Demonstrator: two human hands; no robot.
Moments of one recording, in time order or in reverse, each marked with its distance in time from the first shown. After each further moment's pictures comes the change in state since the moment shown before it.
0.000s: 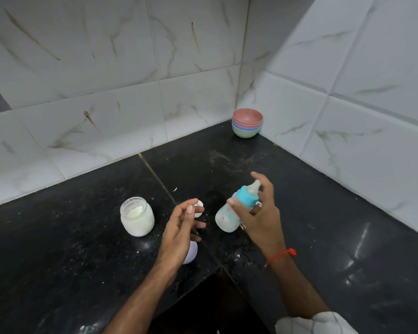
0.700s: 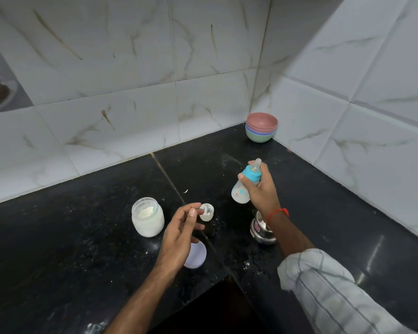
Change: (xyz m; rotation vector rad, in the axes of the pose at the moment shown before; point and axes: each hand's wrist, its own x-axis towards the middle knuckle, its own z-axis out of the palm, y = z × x) left_hand 0.012 -0.006 -0.023 0.083 0.071 -0.015; right_hand 0.107 0.044 0.034 -0.031 -0.086 0.200
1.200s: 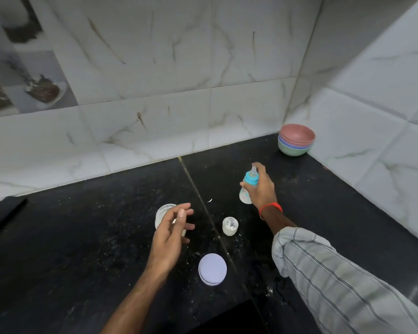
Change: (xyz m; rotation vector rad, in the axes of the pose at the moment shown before) left_hand 0.024 0.003 -0.055 -0.003 0.219 0.029; right_hand 0.082 0.020 0.078 -0.256 -0.105 -0.098
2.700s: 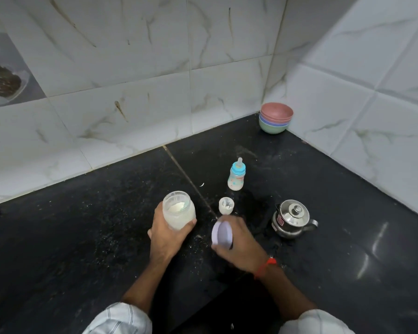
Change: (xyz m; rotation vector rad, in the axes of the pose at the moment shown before) left_hand 0.039 -0.092 -0.026 0.412 0.024 0.059; right_hand -0.202 0.005 0.039 -0.150 -0.352 -0.047
